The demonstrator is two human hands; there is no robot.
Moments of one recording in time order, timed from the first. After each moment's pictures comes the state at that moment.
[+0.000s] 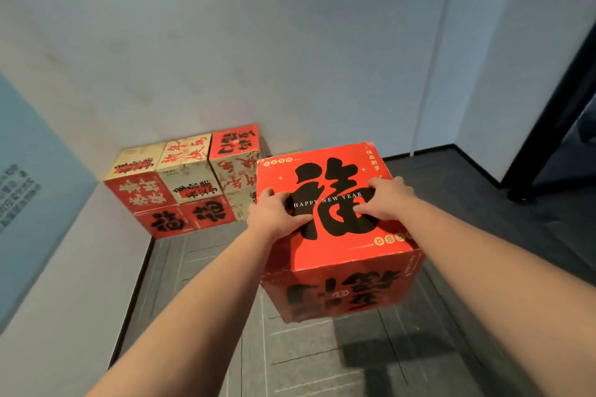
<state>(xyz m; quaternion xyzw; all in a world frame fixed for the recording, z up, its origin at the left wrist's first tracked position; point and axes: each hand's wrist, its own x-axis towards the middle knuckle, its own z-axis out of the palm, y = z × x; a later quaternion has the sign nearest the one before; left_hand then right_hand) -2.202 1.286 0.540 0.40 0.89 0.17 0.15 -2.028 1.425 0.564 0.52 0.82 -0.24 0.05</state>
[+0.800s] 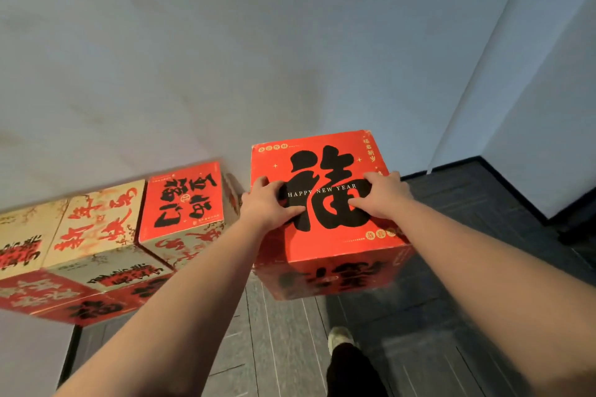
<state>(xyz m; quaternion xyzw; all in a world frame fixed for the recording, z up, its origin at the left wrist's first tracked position) -2.610 1.784 0.445 0.44 0.87 0.14 0.19 -2.418 1.911 0.462 0.55 0.80 -0.24 0.05</state>
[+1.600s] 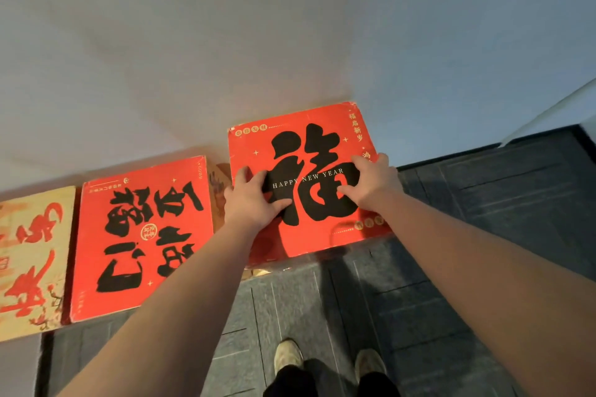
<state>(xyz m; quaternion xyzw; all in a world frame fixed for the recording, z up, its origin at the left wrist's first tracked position) -2.905 1.982 0.205 0.34 0.90 0.11 0.25 -2.737 2.132 0.224 0.52 0.80 -0.27 0.12</state>
